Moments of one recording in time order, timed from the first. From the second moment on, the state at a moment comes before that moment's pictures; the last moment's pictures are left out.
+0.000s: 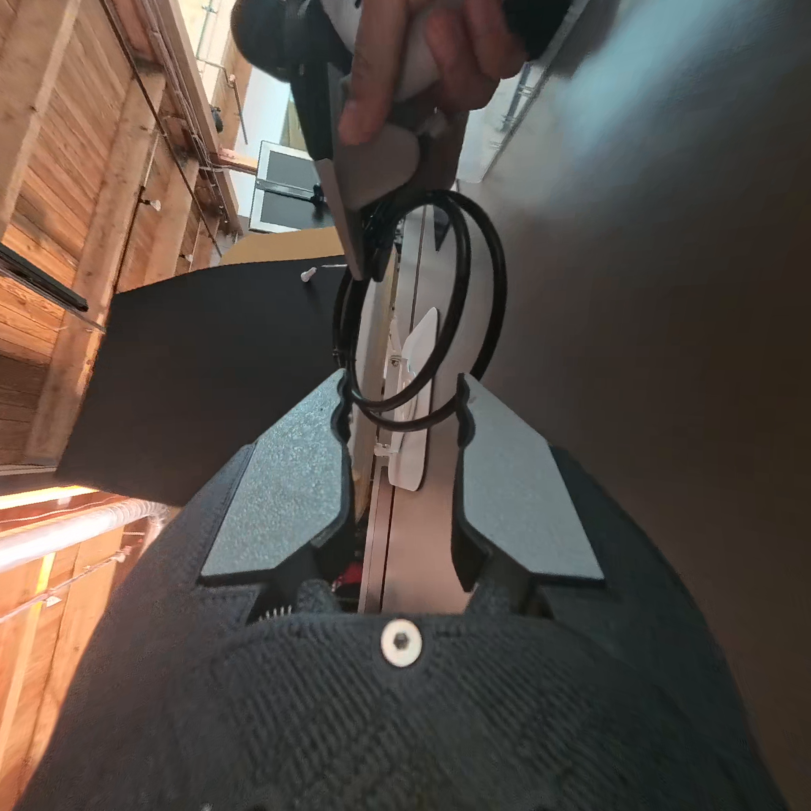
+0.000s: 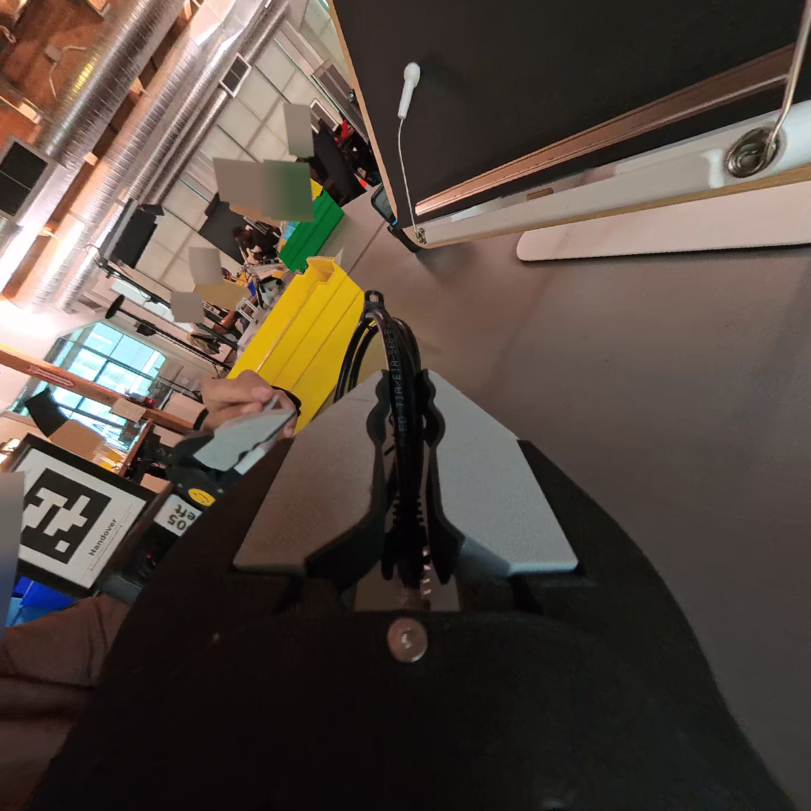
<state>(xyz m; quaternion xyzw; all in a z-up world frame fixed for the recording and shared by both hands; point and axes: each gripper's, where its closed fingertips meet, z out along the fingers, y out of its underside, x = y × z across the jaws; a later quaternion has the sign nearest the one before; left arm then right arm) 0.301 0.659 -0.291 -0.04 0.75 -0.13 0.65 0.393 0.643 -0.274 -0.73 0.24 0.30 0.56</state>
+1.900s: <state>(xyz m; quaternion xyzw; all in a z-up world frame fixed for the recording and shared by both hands) 0.317 0.735 -0.274 -0.48 0.59 -0.52 0.39 0.364 0.603 -0.140 -0.74 -0.02 -0.32 0.59</state>
